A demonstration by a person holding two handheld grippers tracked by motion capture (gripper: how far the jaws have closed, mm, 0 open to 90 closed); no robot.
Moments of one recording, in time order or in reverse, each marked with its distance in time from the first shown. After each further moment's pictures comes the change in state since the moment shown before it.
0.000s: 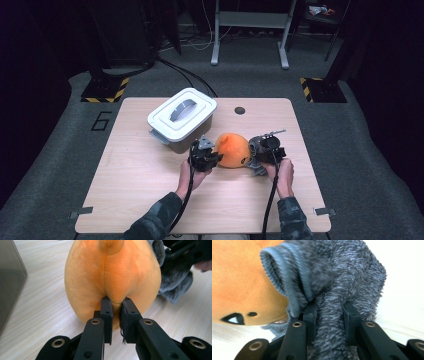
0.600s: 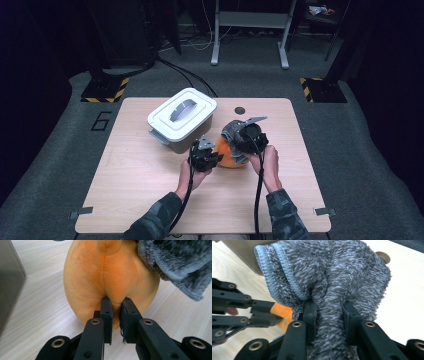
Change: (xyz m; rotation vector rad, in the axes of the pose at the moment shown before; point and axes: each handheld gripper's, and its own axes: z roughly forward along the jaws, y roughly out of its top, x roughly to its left) left arm 0.000 0.000 0.000 -0.005 -0.007 0.008; right arm 0.070 0.048 -0.044 -0.140 0.089 -0.192
